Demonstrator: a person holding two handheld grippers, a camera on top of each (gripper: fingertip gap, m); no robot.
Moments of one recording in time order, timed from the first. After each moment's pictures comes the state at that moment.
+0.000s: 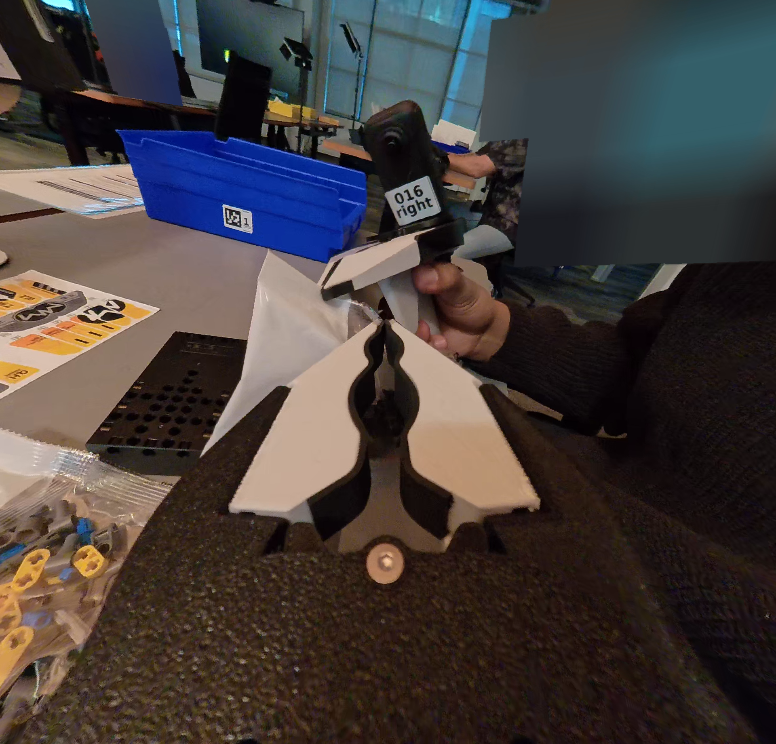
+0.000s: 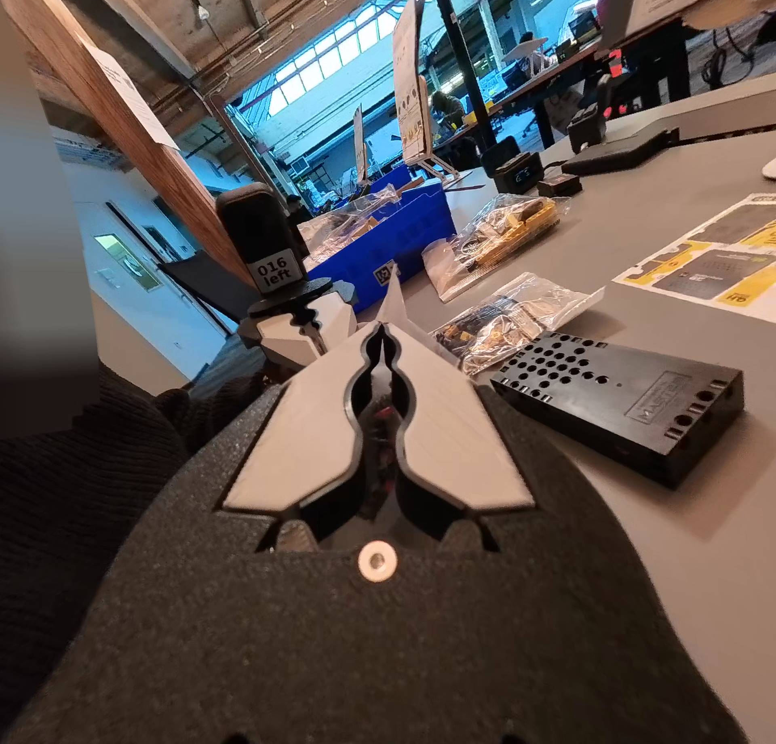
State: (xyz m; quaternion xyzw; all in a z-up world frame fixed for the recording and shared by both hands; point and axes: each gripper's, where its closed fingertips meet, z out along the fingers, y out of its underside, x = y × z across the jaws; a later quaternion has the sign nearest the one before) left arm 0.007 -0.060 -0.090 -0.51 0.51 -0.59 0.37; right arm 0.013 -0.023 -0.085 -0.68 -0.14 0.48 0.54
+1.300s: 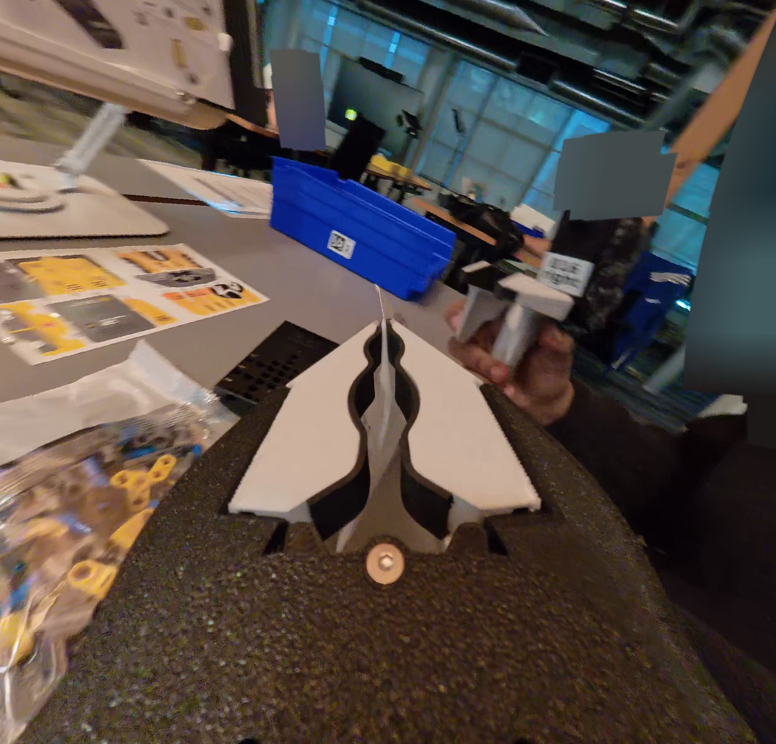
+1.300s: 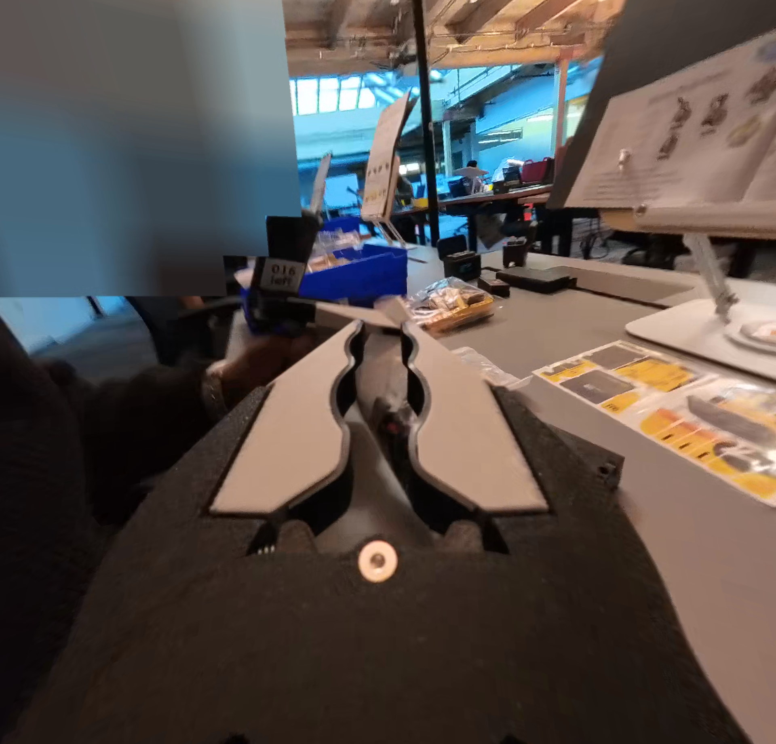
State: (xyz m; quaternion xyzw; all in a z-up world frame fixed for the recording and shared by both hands) left arm -0.007 0.003 -0.087 -0.59 0.37 -0.59 0.41; right arm 0.022 -0.033 -0.058 -0.63 -0.20 0.35 0.67
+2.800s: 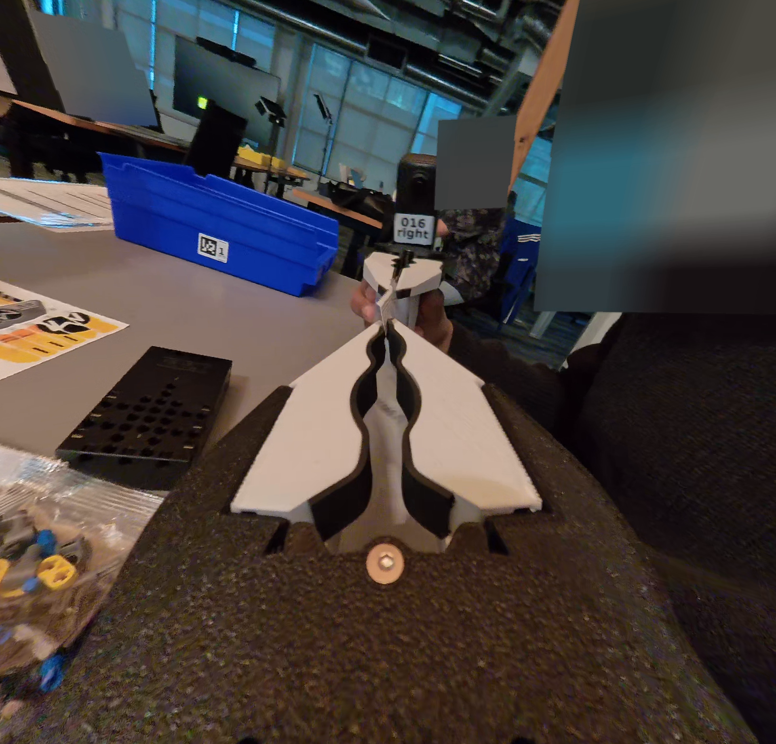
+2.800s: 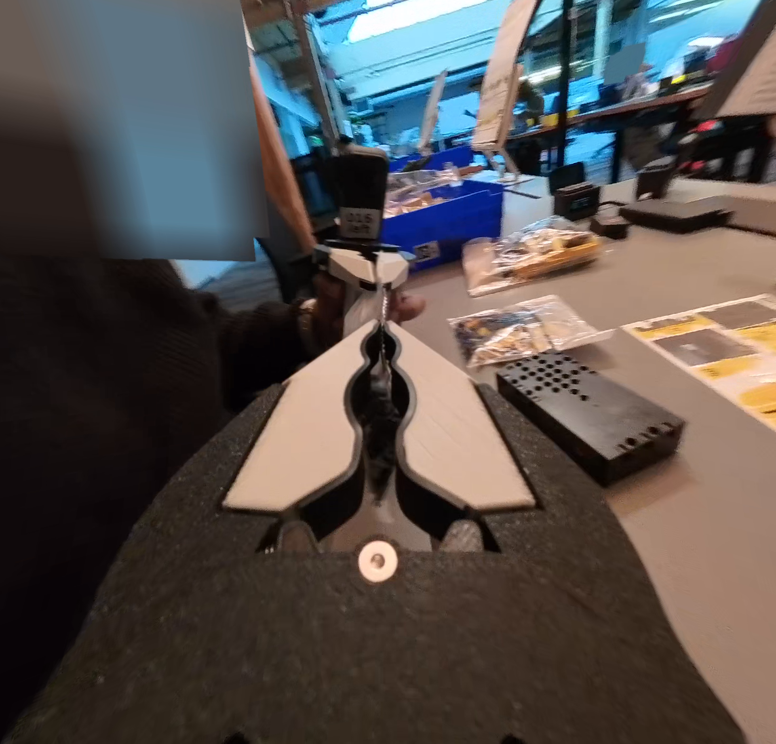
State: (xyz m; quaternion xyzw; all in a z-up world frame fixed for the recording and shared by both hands) left arm -0.007 -0.054 -0.073 -0.49 0.45 -0.66 0.35; right arm 0.038 -0.067 -0.073 -0.63 -0.30 0.44 0.56
